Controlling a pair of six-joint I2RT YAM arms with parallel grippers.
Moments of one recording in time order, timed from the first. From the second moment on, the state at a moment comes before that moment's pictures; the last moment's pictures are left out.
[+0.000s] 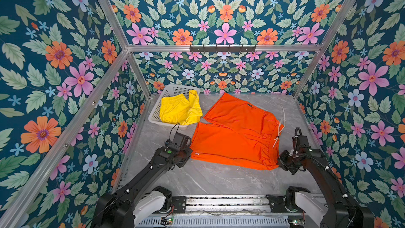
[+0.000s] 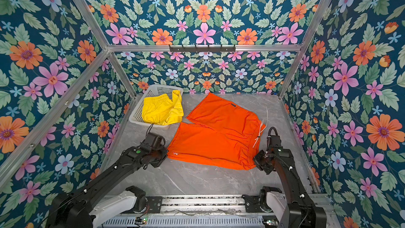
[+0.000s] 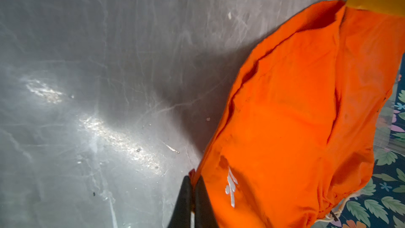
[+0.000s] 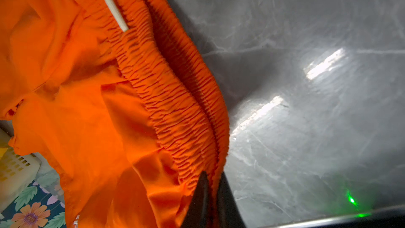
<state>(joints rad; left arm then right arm) -0.47 1.02 0.64 -0.70 -0.03 -1.29 -0.12 0.96 0.60 -0.96 -0.29 0.79</state>
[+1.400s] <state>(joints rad) -0.56 1.42 1.41 -0.64 -0.10 -0.71 -0.25 1.40 1.46 -1.36 -0.15 0.44</state>
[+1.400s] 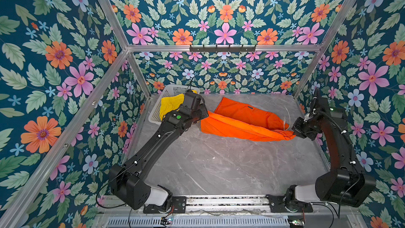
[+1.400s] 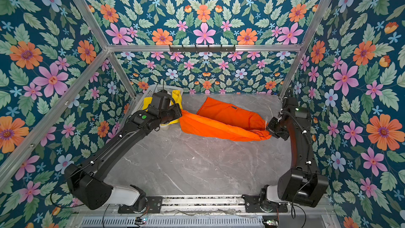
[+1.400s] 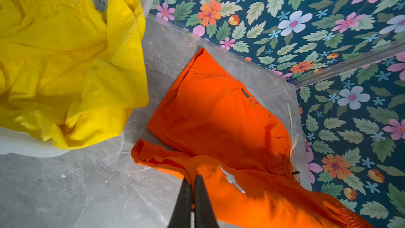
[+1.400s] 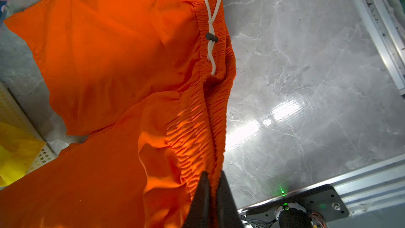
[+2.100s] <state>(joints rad) -0.56 1.49 1.49 -0.53 -0.11 -0.65 -0.27 1.52 1.64 -1.37 -0.17 0.40</state>
